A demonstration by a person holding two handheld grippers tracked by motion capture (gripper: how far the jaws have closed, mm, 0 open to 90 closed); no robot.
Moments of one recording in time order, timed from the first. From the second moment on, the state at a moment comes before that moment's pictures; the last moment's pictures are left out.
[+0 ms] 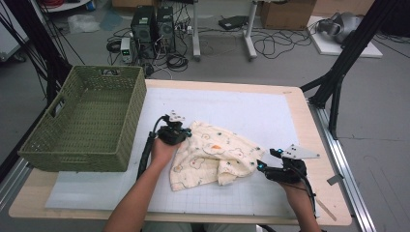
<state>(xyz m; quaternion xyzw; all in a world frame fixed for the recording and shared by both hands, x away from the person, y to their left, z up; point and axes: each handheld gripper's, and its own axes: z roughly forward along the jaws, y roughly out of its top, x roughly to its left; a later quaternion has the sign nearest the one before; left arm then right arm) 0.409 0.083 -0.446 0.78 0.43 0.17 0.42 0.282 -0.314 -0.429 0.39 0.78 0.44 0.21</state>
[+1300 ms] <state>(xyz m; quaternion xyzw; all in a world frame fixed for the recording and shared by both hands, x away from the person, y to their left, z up) 0.389 0.115 -0.449 0.75 0.45 0.12 0.46 0.407 -0.276 -0.432 0.47 0.78 0.28 0.31</state>
